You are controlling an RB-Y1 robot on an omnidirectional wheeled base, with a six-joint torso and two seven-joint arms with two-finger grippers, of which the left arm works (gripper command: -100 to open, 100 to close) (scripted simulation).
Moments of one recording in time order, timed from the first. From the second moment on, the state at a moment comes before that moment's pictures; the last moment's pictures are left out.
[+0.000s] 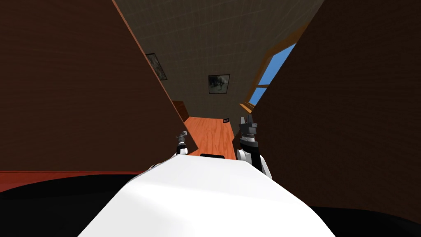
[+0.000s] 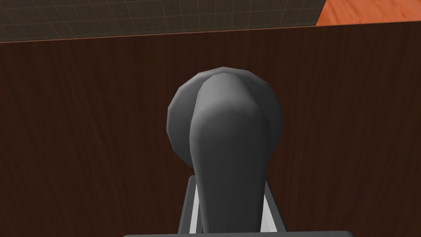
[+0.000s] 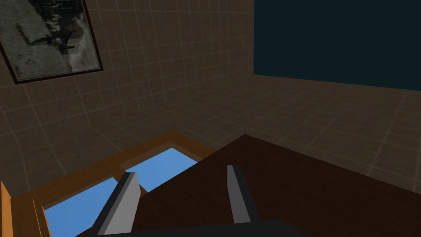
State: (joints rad) arm -0.13 0.23 0.27 -0.49 0.37 -0.87 -0.06
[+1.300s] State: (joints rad) arm -0.09 0.28 0.36 -0.47 0.37 -0.87 0.00
